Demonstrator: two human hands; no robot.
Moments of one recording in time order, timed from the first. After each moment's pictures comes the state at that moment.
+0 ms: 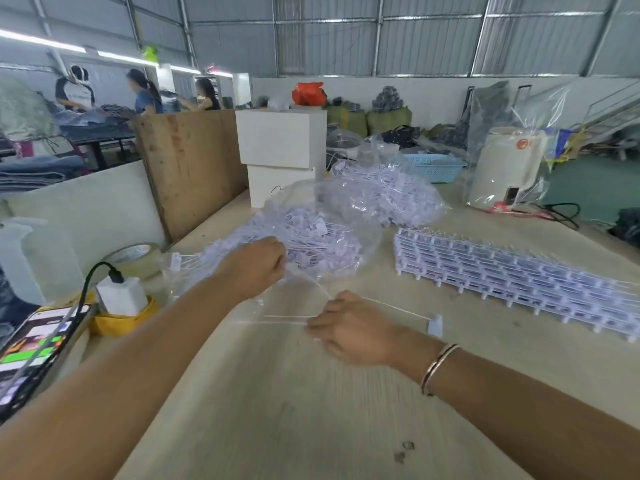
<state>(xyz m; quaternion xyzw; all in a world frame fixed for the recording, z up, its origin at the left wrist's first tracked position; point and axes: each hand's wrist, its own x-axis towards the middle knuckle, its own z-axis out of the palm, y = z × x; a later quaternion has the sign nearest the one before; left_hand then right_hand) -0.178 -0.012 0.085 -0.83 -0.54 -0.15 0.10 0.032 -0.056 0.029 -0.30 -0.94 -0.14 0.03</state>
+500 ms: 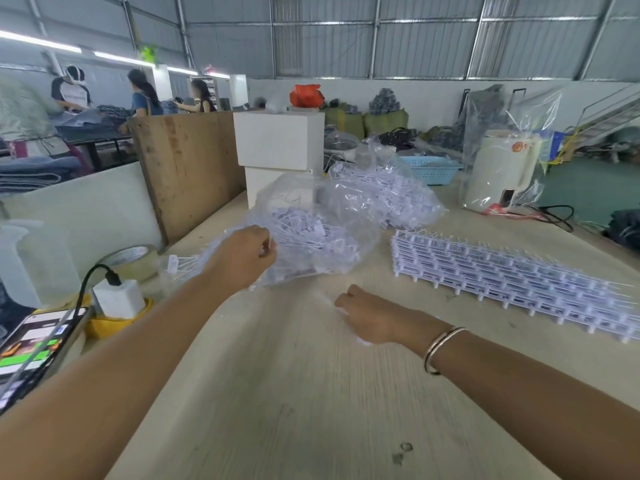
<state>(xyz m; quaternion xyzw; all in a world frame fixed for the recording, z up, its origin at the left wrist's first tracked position) -0.189 -0.004 0.088 -0.76 -0.57 -0.31 0.03 0.045 -0.035 0.047 -0.50 -0.86 0.05 -0.08</state>
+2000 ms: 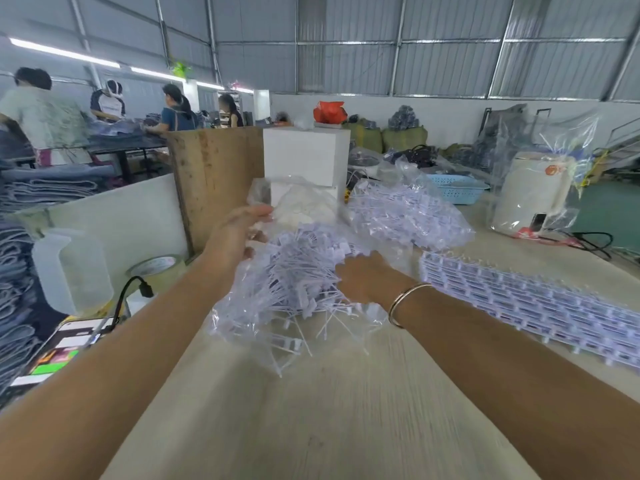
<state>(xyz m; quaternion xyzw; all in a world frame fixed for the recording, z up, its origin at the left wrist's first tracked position) -0.219 -0.018 0.138 -0.48 -0.46 -0.63 -0.39 -0.009 0.055 0.088 -0.51 -0.84 -0.16 -0.10</state>
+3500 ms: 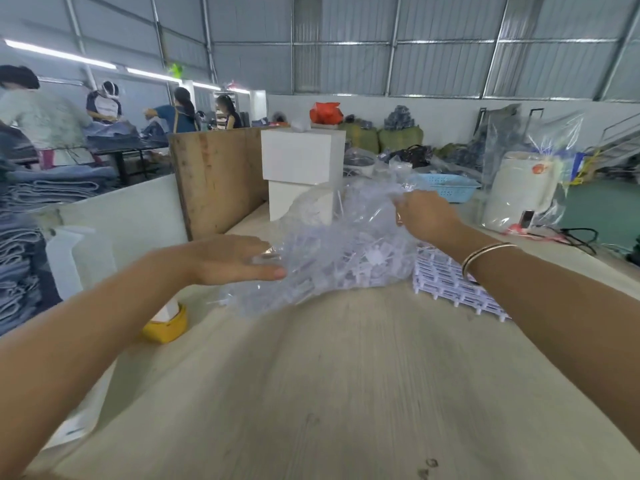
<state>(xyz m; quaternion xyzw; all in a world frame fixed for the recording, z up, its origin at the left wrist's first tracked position) -0.243 -0.063 0.165 -0.82 -0.56 -0.04 -0.13 0.064 0.023 0.187 -0.65 -0.73 -0.10 0.20</state>
